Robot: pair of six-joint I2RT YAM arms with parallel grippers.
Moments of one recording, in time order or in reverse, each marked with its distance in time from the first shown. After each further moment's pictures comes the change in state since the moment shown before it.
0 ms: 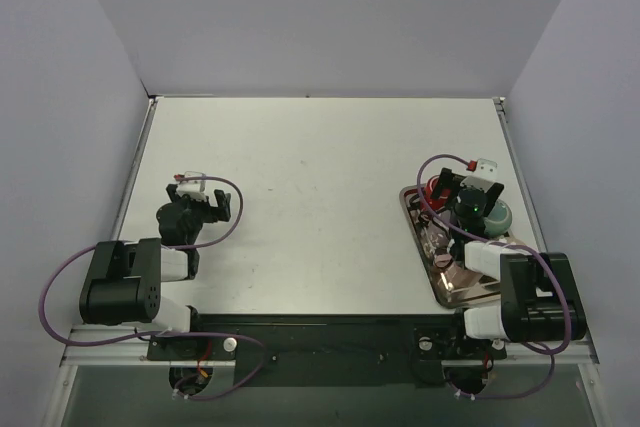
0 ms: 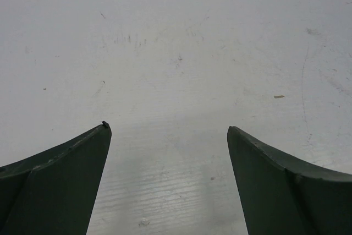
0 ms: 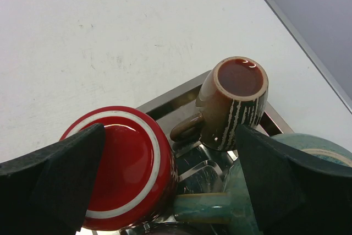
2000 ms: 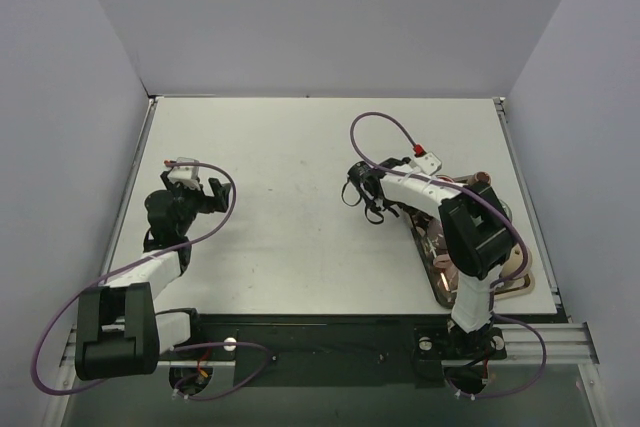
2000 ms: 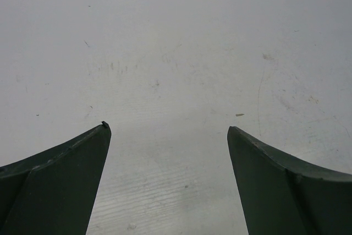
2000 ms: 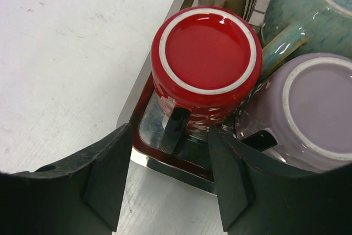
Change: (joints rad) left arm 0.022 -0.281 0.117 -0.391 0.103 -0.054; right arm 0.575 0.514 0.933 -1.758 0.822 1.484
